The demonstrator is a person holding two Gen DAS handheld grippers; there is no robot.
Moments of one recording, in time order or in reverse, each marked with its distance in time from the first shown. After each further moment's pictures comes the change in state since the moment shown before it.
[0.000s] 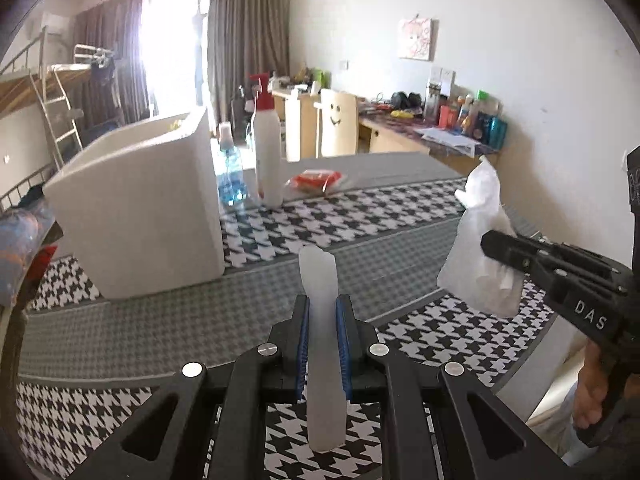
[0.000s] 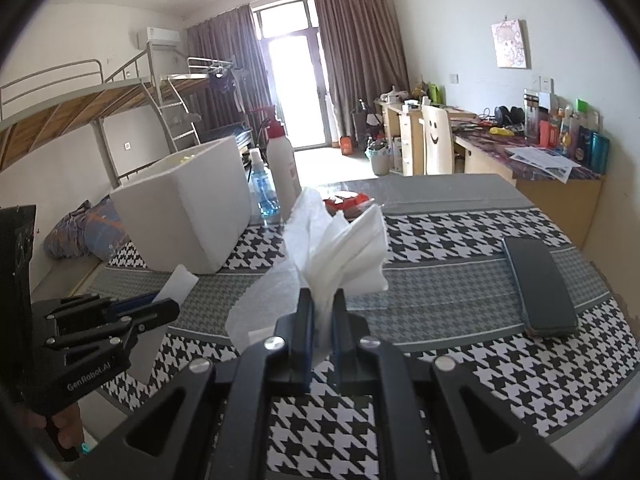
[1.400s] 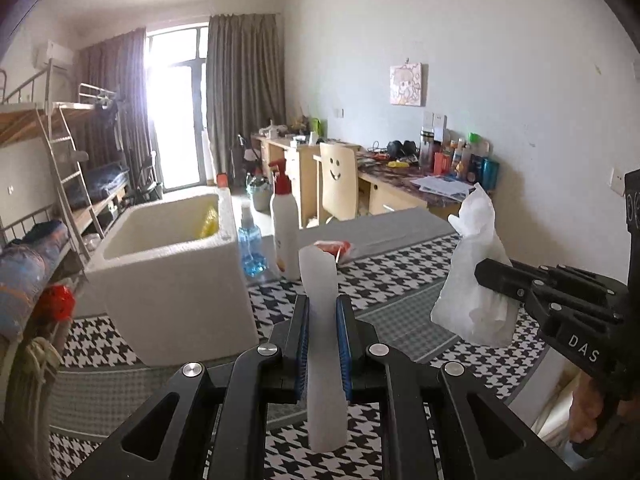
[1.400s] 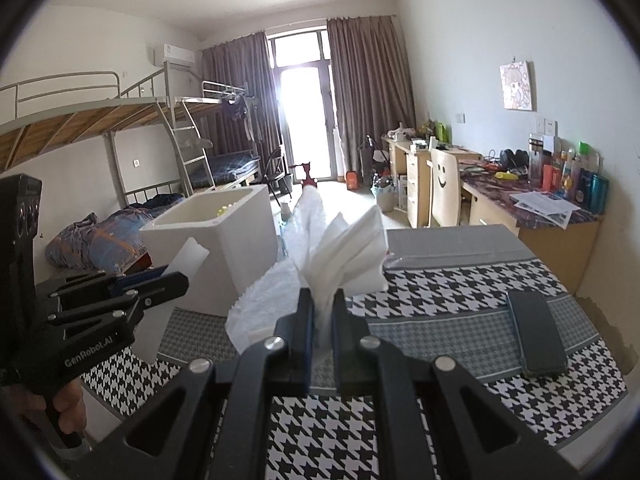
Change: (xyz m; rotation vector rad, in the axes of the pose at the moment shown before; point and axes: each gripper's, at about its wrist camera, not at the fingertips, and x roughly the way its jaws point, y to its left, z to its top) left arm -0.052 0.026 0.040 0.036 -0.172 0.002; right arm -0.020 0.033 0.032 -0.057 -0.125 0.002
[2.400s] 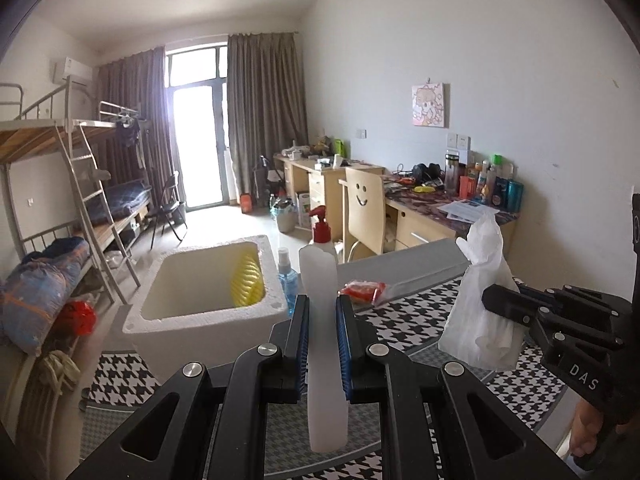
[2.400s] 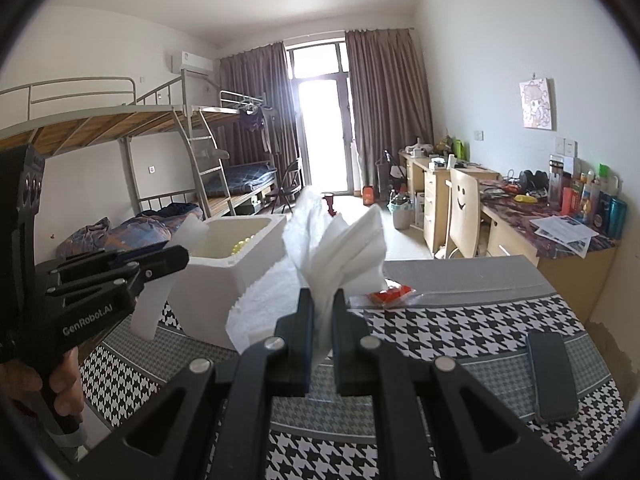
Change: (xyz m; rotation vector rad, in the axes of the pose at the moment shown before) left arm 0.006 0.029 0.037 0.000 -0.067 0.087; right arm 0.017 0.013 0.034 -0.036 -0.044 0.059
